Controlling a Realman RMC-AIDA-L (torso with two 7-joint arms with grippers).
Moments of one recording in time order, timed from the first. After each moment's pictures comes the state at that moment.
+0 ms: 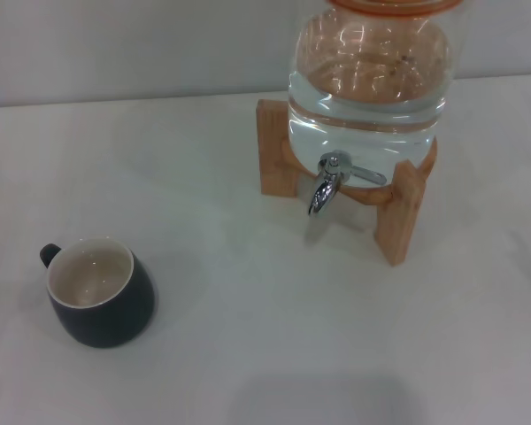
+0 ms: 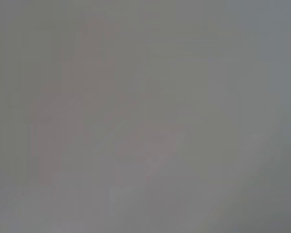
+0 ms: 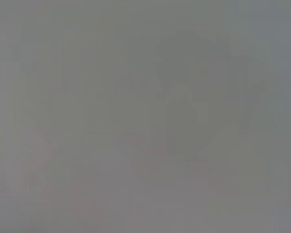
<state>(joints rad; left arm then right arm) -0.15 -2.02 0.50 0.42 -1.94 -1.42 1.94 0.07 2.00 -0.36 -0.20 2.05 1.65 -2.45</state>
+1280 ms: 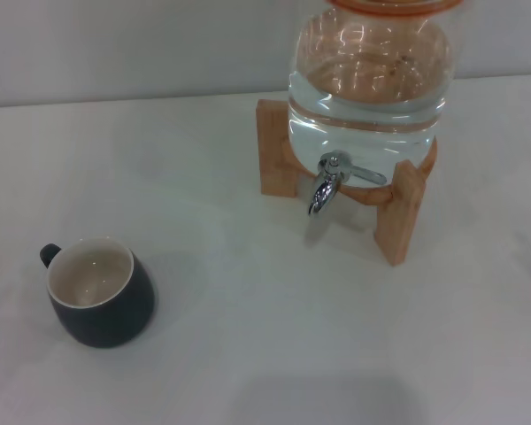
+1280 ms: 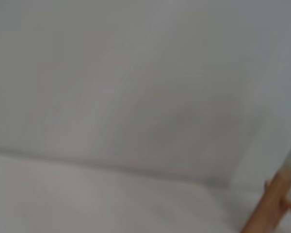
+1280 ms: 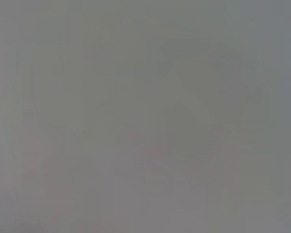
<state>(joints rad) -0.17 -1.85 0.51 0.57 -1.39 -1.62 1.63 0.07 1.99 -0.35 -0.20 2.05 1.65 -2.45</state>
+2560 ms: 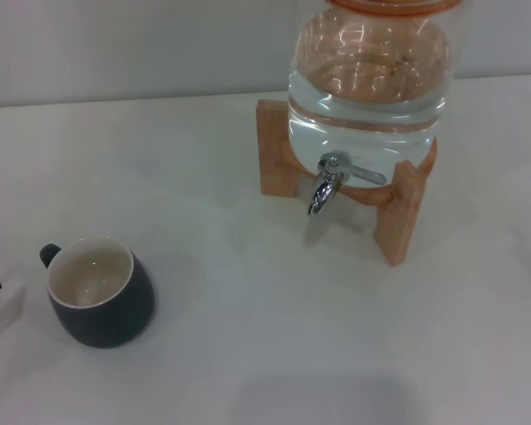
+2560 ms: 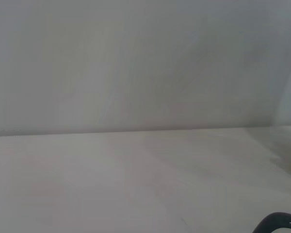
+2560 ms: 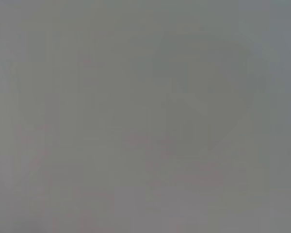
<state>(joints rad) -0.24 -2.04 0.50 0.67 -1.26 -1.34 1.85 0.09 2.00 -0.36 -0.20 2.06 1.62 -2.44</state>
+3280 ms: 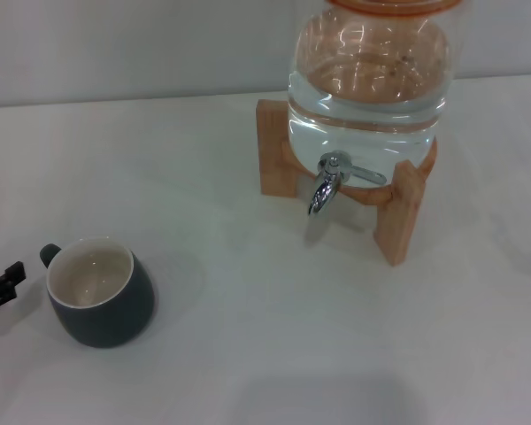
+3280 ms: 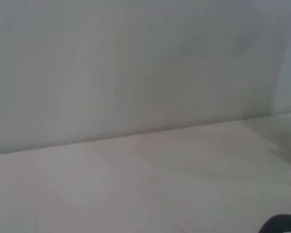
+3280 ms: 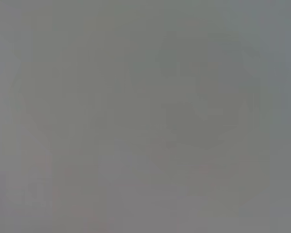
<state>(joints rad) -0.27 -2.08 0.51 0.65 -1.26 -1.28 1.97 0.13 2.00 -0.36 -0.20 2.05 1.61 -2.39</state>
